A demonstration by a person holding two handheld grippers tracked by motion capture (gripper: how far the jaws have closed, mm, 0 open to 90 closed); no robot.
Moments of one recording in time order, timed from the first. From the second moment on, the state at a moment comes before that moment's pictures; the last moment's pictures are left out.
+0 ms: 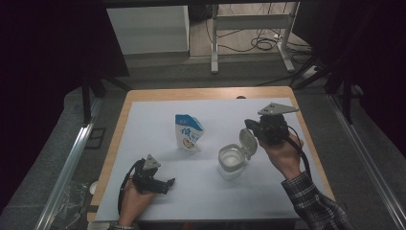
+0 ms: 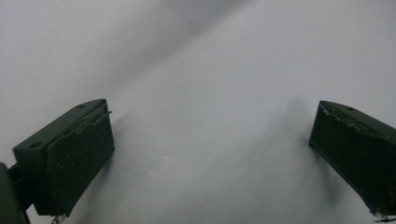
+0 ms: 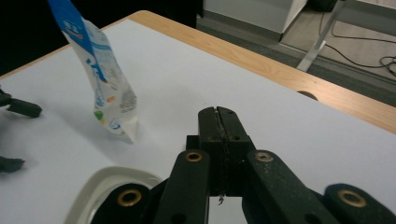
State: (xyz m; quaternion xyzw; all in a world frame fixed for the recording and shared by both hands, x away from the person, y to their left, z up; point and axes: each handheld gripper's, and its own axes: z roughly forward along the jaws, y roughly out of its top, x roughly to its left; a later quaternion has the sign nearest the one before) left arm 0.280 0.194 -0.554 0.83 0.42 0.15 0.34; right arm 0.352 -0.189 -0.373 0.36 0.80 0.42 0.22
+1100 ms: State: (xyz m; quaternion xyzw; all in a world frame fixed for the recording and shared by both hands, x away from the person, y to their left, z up) left arm 0.280 0.194 -0.554 0.83 0.42 0.15 0.34; right arm 0.327 -0.210 -0.412 0.37 0.80 0.43 0.19
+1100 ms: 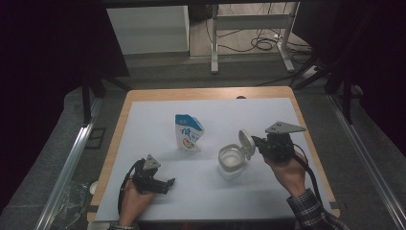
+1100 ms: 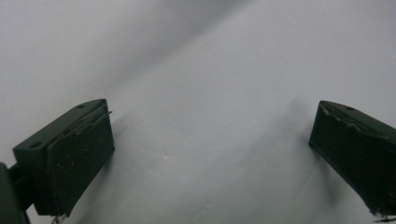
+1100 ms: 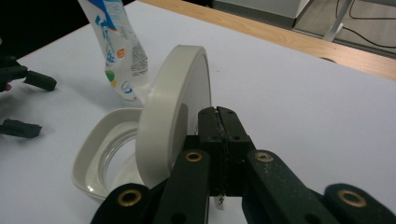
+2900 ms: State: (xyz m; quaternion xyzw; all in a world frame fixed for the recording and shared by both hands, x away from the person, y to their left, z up) left arm 0.279 0.194 -0.554 0.83 0.42 0.15 0.34; right arm 0.273 -0.206 -0.490 0.34 0.83 0.43 0.14
